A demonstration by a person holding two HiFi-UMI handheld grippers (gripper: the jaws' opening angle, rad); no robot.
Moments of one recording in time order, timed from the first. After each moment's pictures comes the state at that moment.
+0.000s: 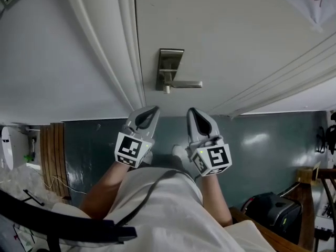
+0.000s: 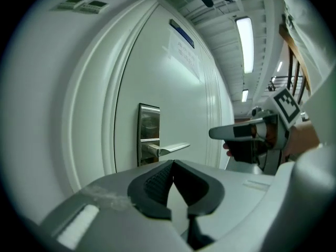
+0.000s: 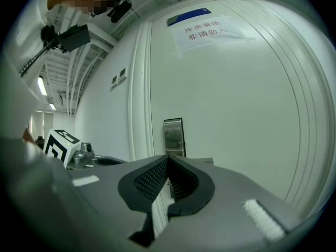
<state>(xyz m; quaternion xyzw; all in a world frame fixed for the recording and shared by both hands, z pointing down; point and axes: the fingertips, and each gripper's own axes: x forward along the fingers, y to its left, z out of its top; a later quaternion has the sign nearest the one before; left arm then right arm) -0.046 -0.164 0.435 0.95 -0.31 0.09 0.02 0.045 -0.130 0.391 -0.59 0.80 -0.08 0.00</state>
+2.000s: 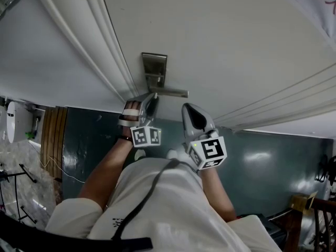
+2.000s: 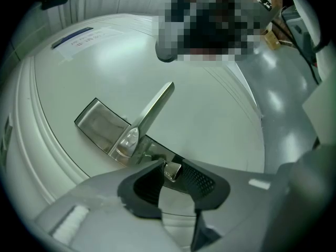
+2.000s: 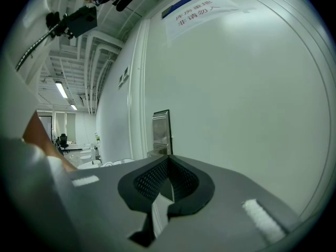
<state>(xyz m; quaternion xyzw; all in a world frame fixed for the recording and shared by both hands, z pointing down) 0.019 -0.244 0.514 0.76 -0.42 0.36 -0.34 0.102 -0.180 0.414 -0.50 0.86 -0.07 -0.03</state>
